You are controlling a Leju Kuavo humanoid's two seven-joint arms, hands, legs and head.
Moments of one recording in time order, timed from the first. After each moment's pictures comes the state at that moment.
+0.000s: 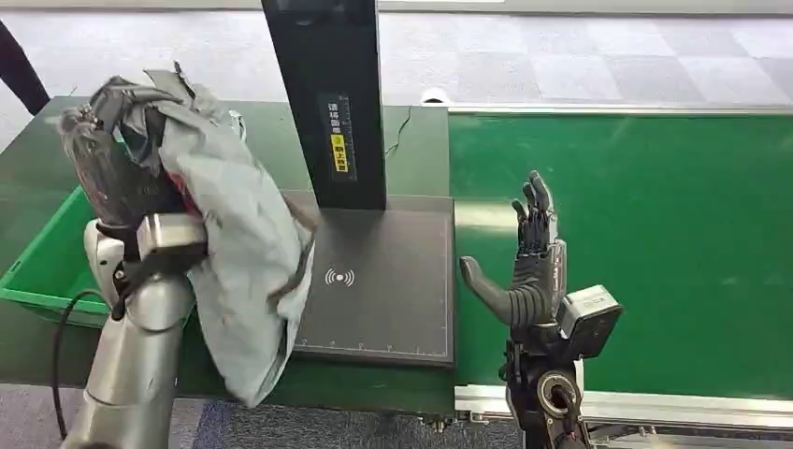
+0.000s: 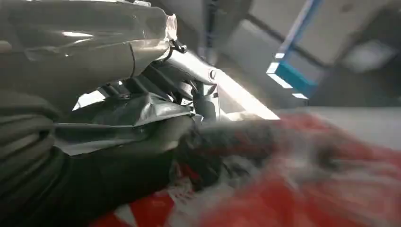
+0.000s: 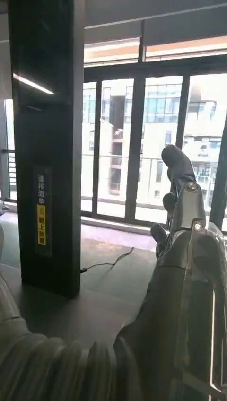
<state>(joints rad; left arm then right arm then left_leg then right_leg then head) -0.55 0.00 -0.08 -1.55 -0.81 0.52 -0.36 -0.16 0.21 0.23 -1.53 0.13 -0.02 -0.51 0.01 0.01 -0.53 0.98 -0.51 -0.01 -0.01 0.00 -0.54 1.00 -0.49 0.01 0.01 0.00</state>
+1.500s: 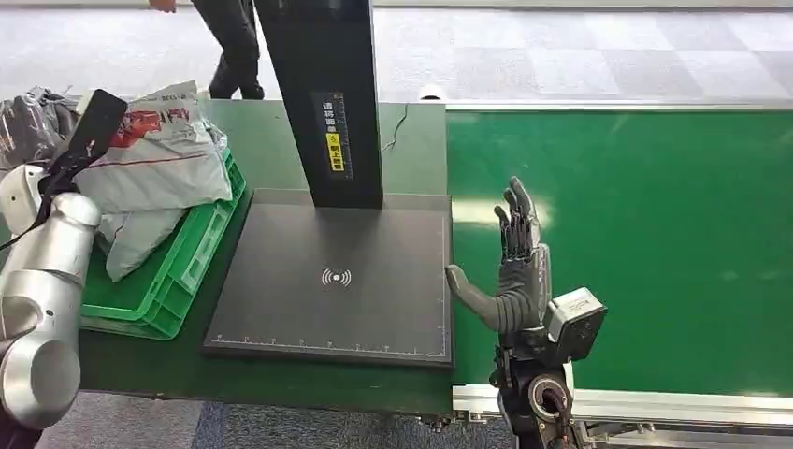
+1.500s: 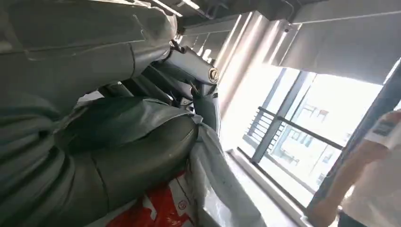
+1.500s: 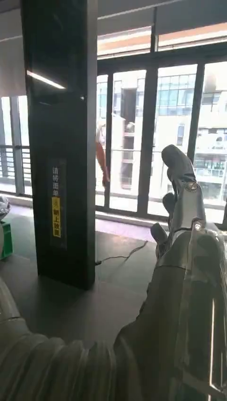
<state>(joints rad) -0.97 0.31 0.26 -0.46 -1.10 0.57 -0.10 -0.15 0.21 0.26 -1.51 0.11 0.00 -0.50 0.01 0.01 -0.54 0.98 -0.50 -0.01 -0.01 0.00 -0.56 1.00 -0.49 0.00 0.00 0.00</state>
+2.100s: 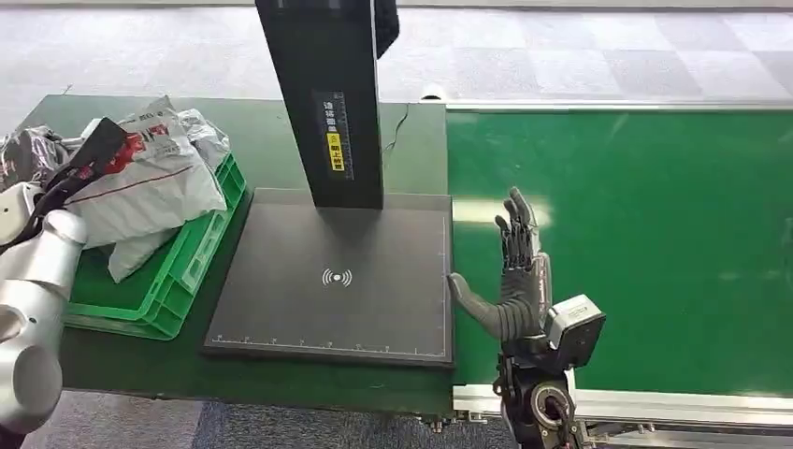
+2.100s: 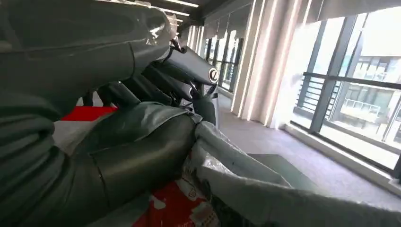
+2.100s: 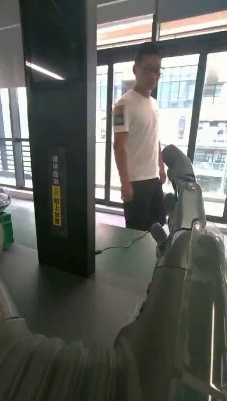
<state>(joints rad) -0.94 0.37 0.26 -0.38 -1.24 0.42 0.06 -0.12 0.20 0.25 -1.51 0.12 0.02 -0.50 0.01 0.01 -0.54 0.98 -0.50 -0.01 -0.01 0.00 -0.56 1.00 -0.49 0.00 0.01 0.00</state>
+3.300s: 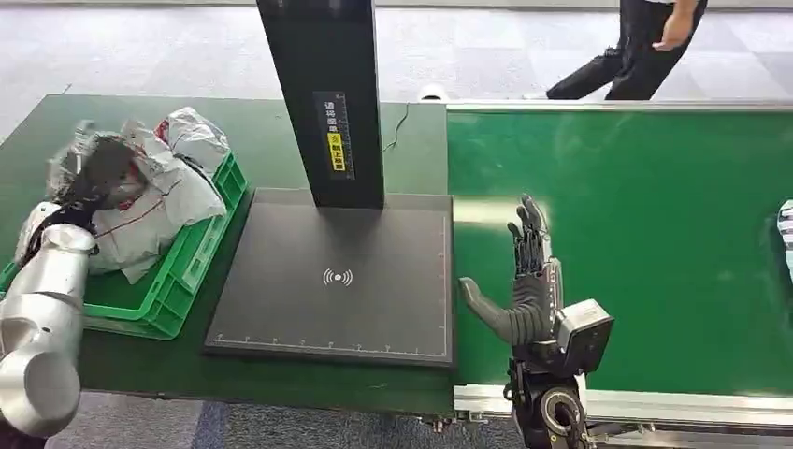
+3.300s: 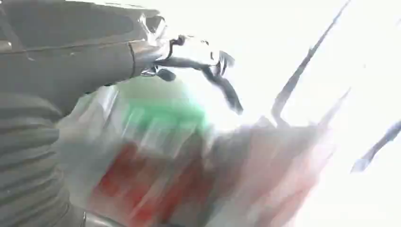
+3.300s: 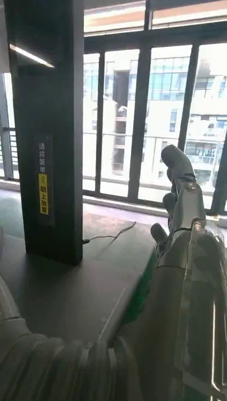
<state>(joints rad) -0.91 0.29 0.47 -0.43 -0.83 0.29 -0.45 -0.10 0.20 0.20 -1.53 0.15 0.01 -0.49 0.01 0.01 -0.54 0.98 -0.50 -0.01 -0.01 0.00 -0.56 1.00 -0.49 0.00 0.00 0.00</state>
